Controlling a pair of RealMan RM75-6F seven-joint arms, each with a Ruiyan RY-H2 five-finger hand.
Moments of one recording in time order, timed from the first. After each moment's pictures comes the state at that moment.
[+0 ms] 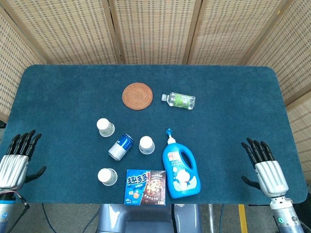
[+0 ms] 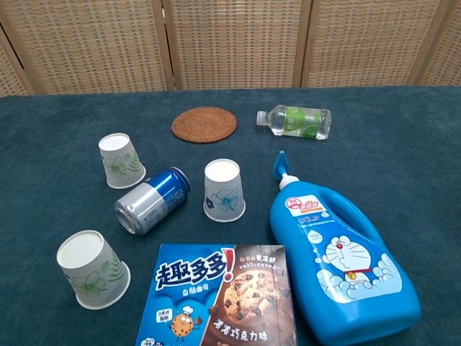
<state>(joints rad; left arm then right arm) -0.11 -1.13 -0.03 -1.74 1.54 1.49 0.20 0.13 -1.19 0.02 -1.60 -1.64 1.49 -0.06</state>
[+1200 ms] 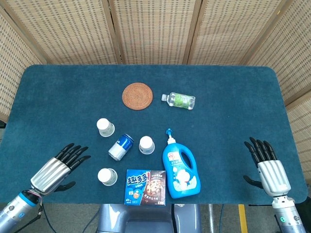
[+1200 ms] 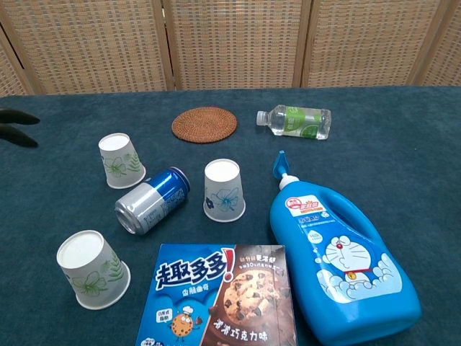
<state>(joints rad) -0.32 -1.01 0.08 -1.80 1.88 1.21 0.10 0.12 -1.19 0.02 -1.60 -1.62 1.49 -0.03</state>
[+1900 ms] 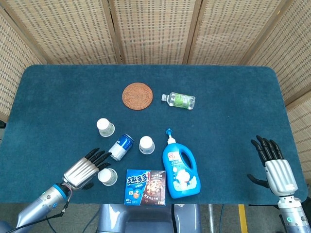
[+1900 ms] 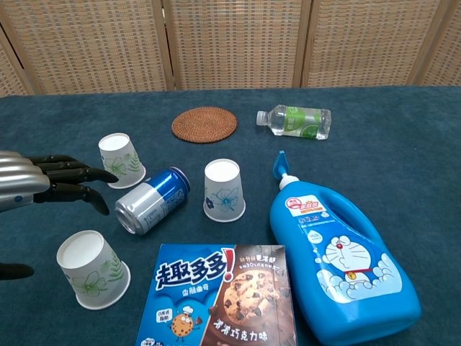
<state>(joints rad) -0.47 -1.14 0.02 -1.91 1.55 0.87 0.48 0.12 -1.16 0.03 -1.59 -1.61 1.51 0.07</state>
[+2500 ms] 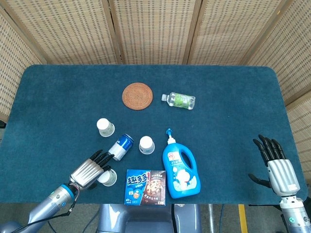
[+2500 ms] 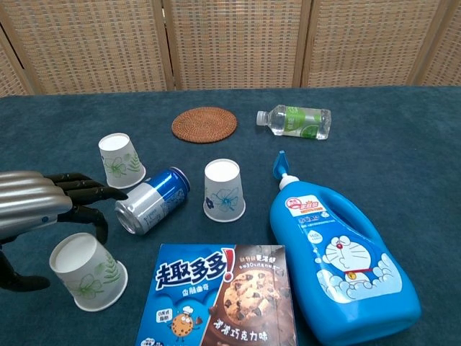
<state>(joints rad) -0.50 -1.24 0.04 -1.88 1.41 0.89 0.63 0.11 -1.15 0.03 -1.58 -1.62 1.52 0.11</state>
